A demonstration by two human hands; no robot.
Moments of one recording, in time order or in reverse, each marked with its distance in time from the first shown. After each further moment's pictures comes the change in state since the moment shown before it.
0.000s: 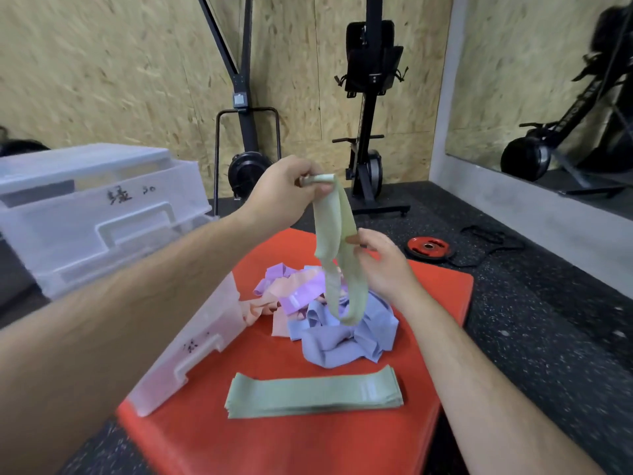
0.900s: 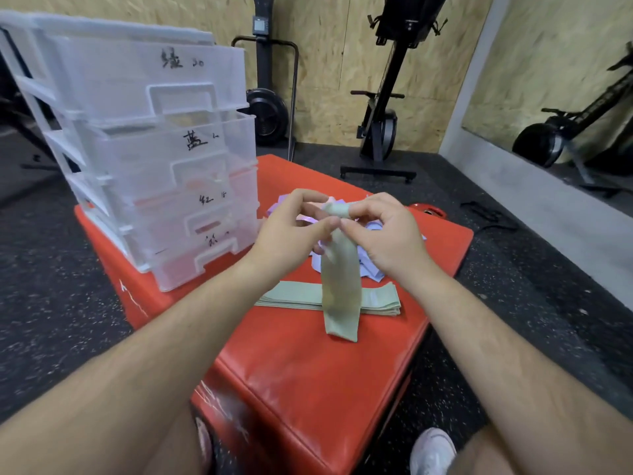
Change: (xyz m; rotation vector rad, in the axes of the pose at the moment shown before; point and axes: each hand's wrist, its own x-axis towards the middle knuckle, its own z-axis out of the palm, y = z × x) left_hand -0.214 -0.009 0.031 -0.562 0.038 -0.395; right_hand -0.122 -0.043 0.025 -0.085 -0.110 -0.217
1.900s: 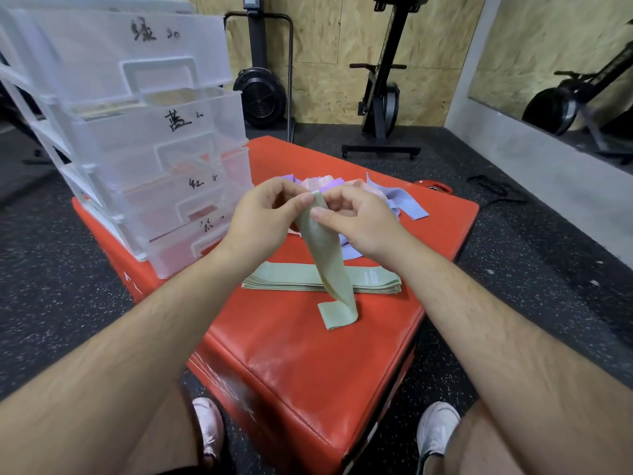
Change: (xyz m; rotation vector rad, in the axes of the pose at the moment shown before) left_hand -0.001 -0.012 -0.011 0.039 0.074 0.041; right_hand -0.006 -0.005 0.017 0.270 -0.274 0.199
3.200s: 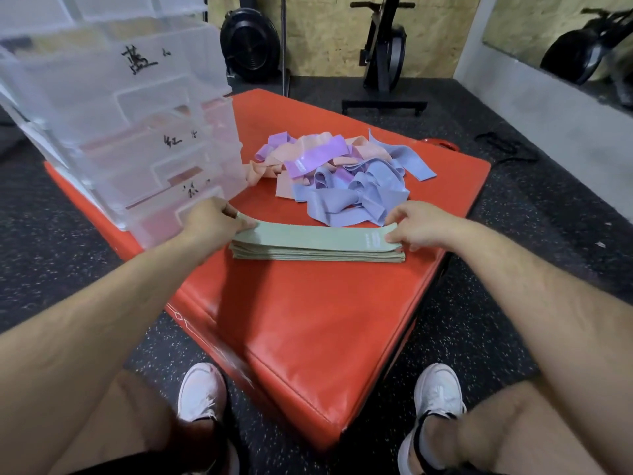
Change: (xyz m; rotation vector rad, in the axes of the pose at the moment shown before) left_hand 0.015 -0.126 -0.057 0.564 0.062 -0.496; right_hand 0.001 0.118 -0.082 -0.556 -0.146 0.610
